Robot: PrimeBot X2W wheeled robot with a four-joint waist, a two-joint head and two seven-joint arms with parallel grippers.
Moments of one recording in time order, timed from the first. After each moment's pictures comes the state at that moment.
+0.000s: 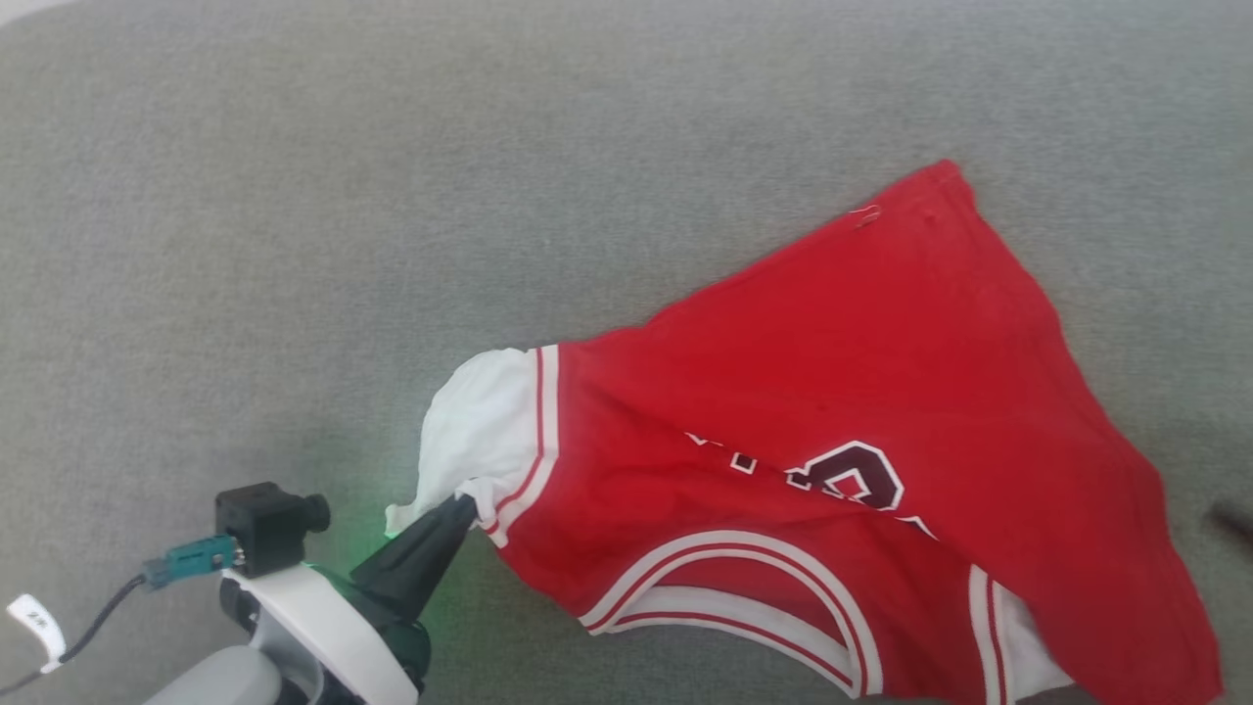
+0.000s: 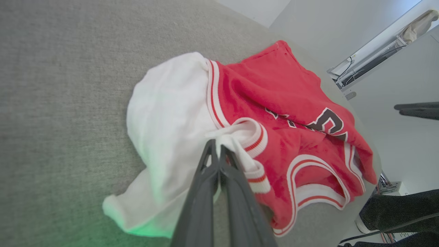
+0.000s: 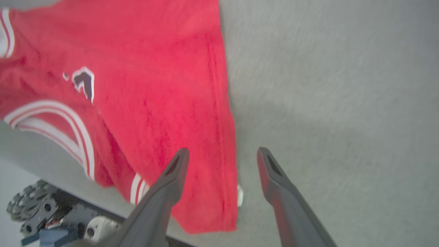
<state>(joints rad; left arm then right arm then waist) -0.32 0.69 -0.80 0.09 -1.13 -0.13 -0.26 0.16 -0.67 -0.30 -0.52 0.87 0.13 1.00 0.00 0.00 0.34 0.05</state>
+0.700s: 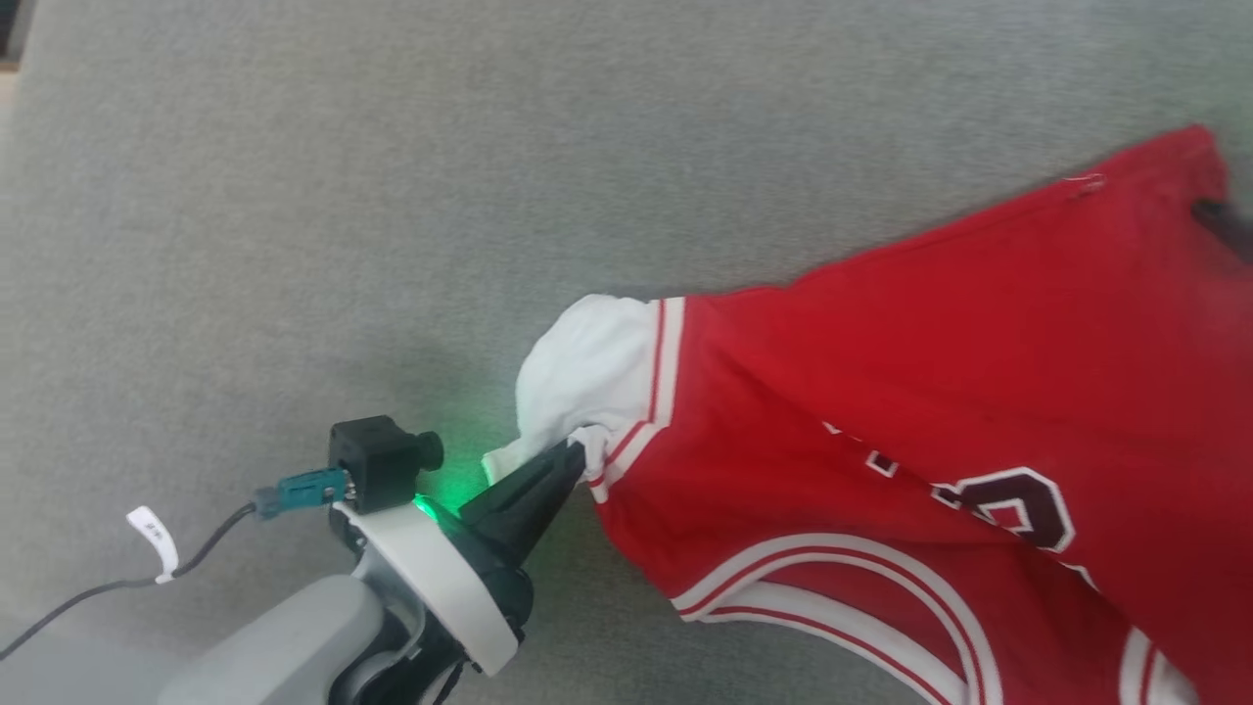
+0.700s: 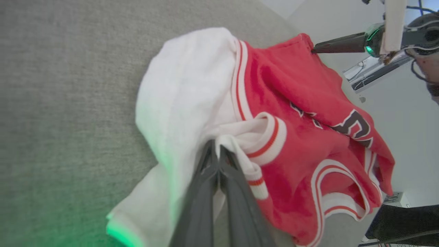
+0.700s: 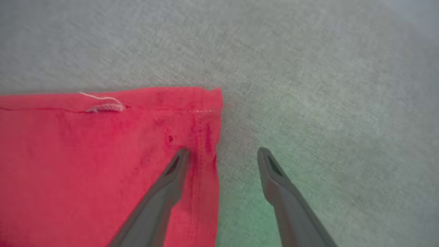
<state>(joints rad) -0.50 0.57 -0.93 0.13 -1.12 -0.13 -0.26 -0.69 -0.74 0.20 0.07 0.65 0.13 0.97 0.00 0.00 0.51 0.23</state>
